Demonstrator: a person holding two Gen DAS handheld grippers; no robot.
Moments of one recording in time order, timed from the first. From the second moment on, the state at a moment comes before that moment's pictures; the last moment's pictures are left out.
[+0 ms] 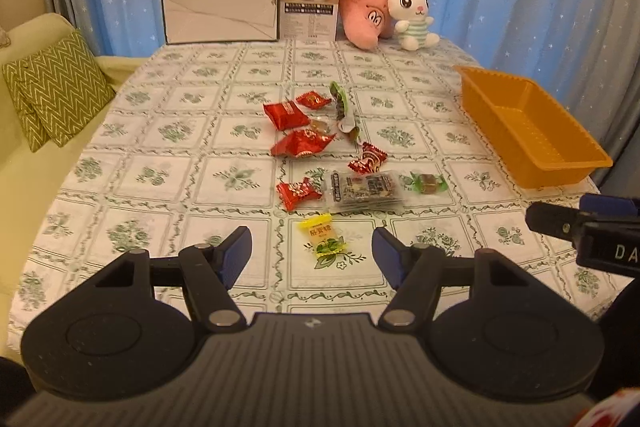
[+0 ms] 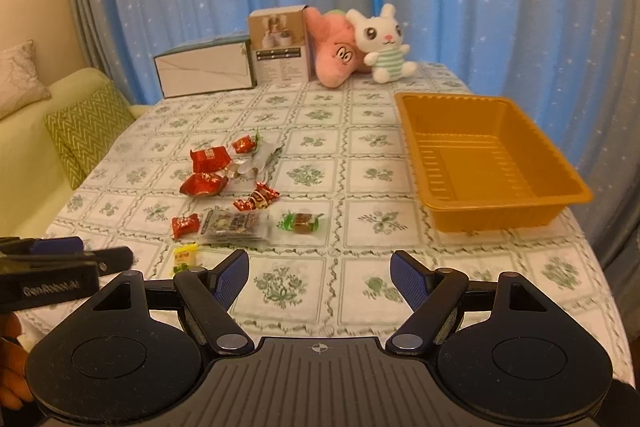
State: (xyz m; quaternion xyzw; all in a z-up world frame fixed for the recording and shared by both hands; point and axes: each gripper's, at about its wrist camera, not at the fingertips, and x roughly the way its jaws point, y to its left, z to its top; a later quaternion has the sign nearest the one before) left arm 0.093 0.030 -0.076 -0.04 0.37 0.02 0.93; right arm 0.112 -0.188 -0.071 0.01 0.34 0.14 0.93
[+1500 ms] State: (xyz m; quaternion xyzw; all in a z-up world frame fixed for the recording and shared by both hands) left arm 0.170 0.032 -0.149 -0.07 0.40 0.05 0.91; right arm 0.214 -0.168 -0.152 -0.01 0.38 0.17 0.91
